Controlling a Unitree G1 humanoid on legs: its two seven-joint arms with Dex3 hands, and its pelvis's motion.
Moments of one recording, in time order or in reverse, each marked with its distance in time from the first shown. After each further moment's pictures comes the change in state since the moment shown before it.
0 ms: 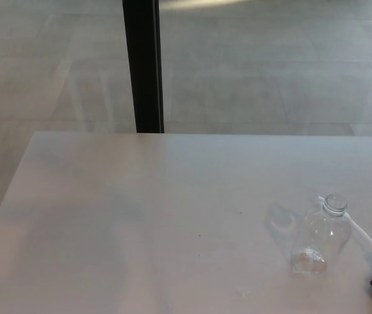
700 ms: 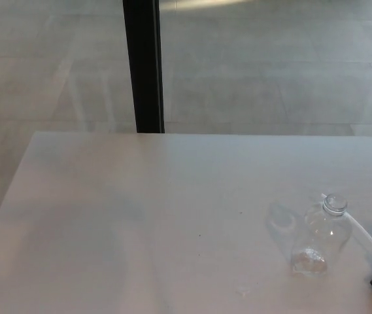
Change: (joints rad) left_arm 0.000 -0.001 -0.001 0.009 -0.002 -0.007 0.000; right_arm 0.032 -0.057 -0.459 -0.200 0.159 0.039 0.132
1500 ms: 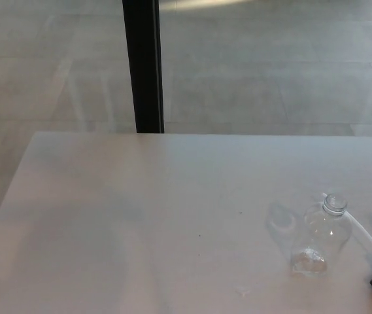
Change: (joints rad) left_arm -0.010 0.003 -0.012 0.013 0.000 0.000 0.001; right_arm 0.044 0.000 -0.182 -0.045 0.222 0.051 0.121
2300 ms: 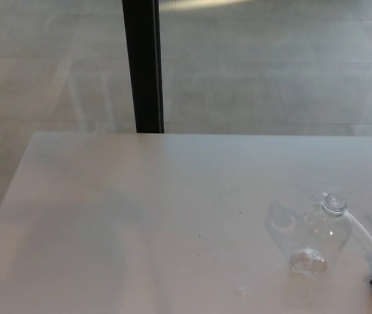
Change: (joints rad) left_arm -0.002 0.004 0.002 0.000 -0.001 0.000 0.000; right_arm -0.001 -0.005 0.002 0.000 0.024 0.014 0.000
